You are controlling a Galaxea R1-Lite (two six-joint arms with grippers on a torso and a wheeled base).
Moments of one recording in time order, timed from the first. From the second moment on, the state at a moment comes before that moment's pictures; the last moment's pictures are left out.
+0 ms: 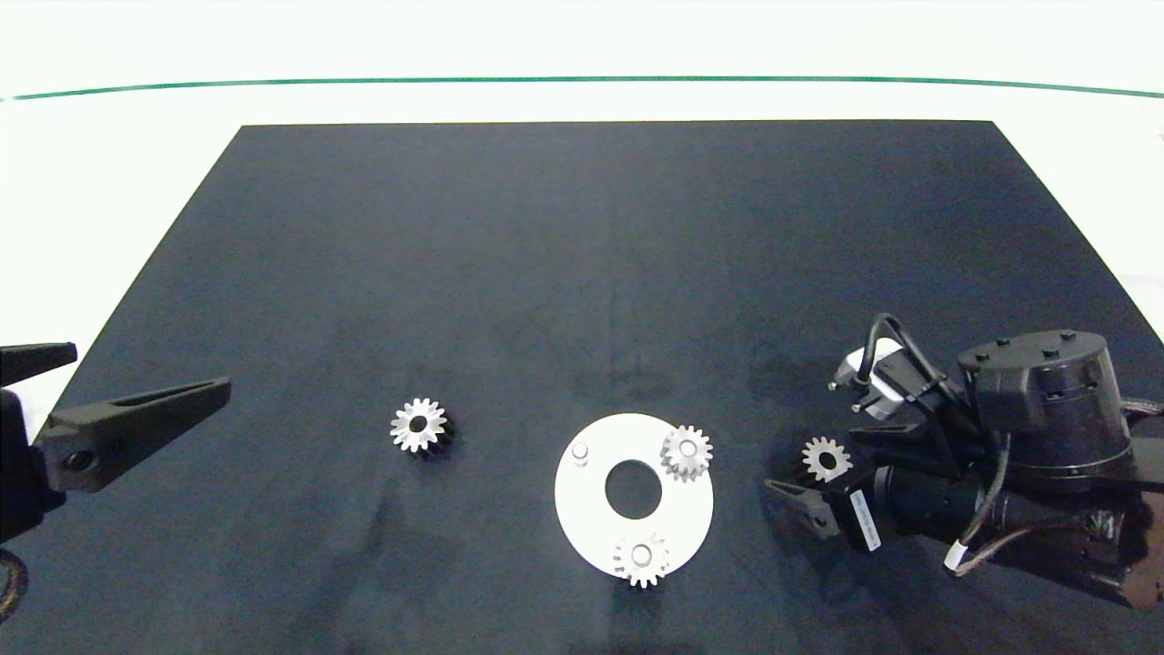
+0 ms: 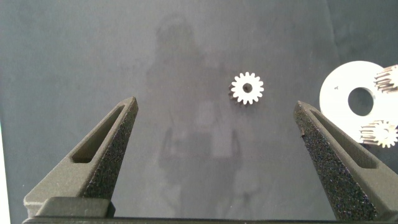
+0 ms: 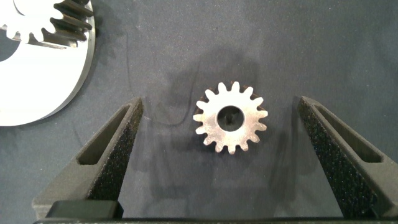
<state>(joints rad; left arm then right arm) -0.60 0.95 -0.97 0.34 0.42 -0.08 0.54 1.53 -0.67 -0.26 -0.19 -0.08</state>
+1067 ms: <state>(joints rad) -0.59 0.94 -0.97 0.34 0.42 -0.08 0.53 1.54 -0.67 -0.26 -0.21 -0.08</state>
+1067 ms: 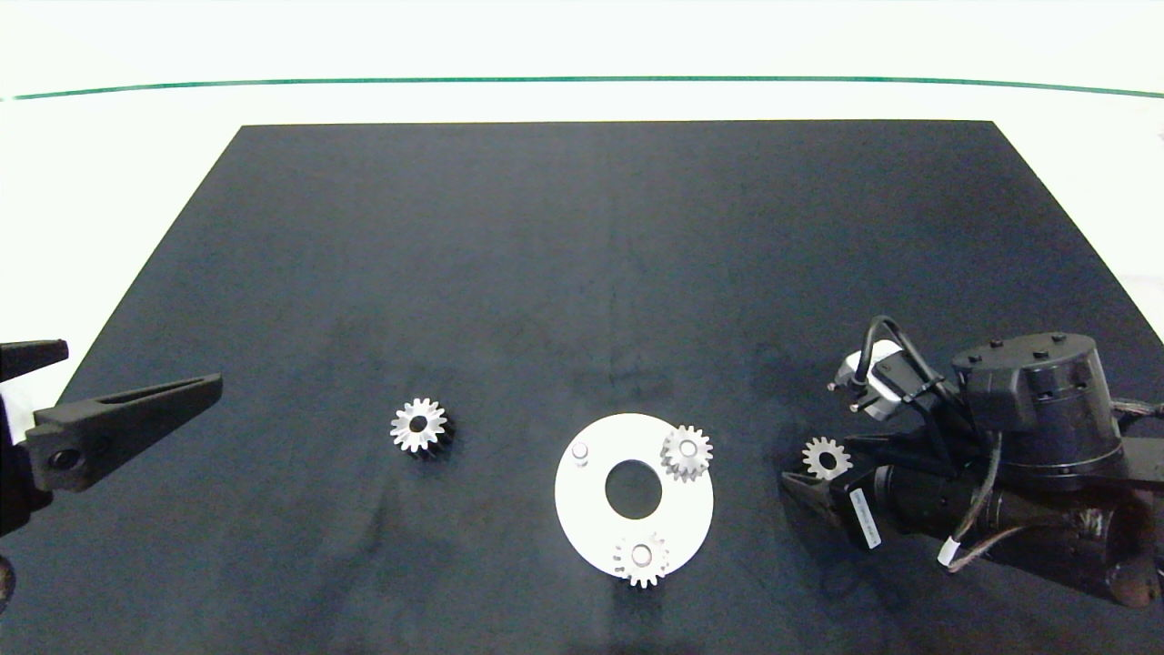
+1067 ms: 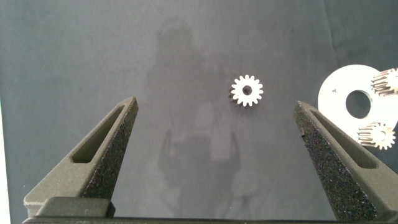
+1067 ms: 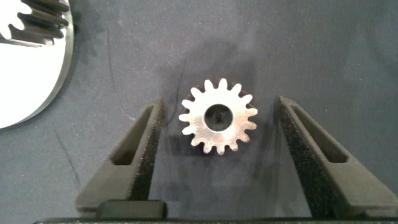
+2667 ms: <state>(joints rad) -0.59 0.93 -0.94 0.34 0.42 -0.08 0.53 1.55 -0.67 -0.27 -0.22 -0.08</state>
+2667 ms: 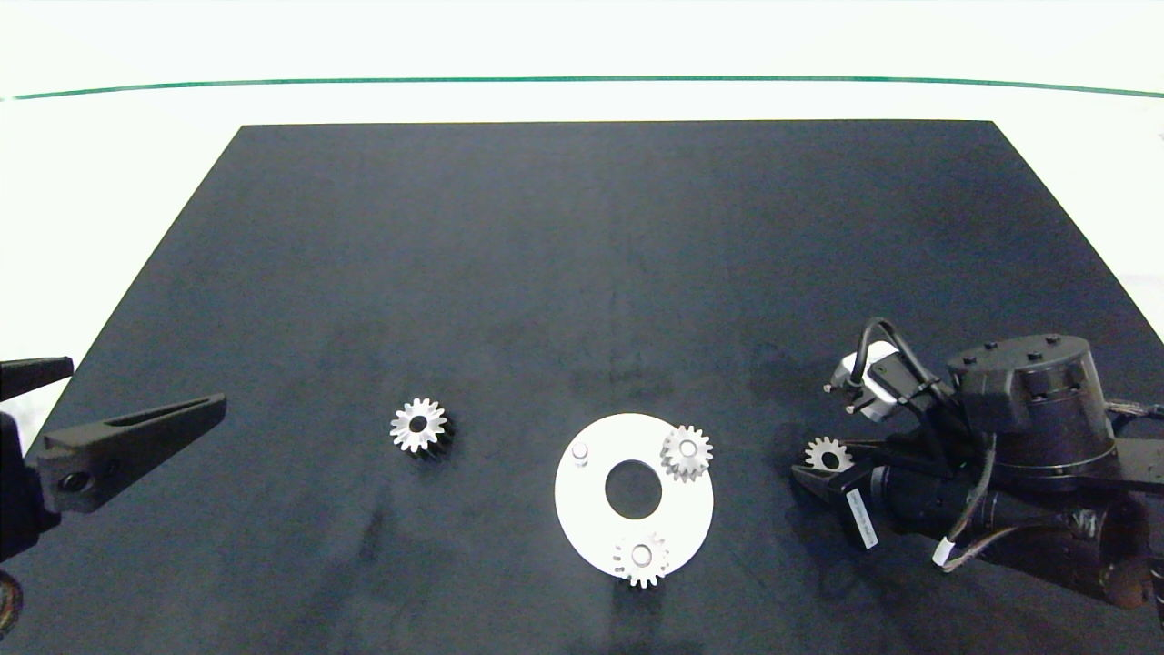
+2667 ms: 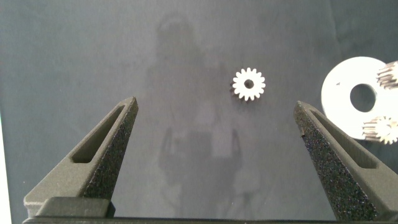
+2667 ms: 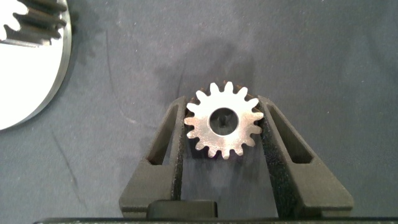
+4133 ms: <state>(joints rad) -0.60 0.82 -0.87 0.34 0.42 -0.08 0.91 1.78 -1.24 0.01 -0.21 0.00</state>
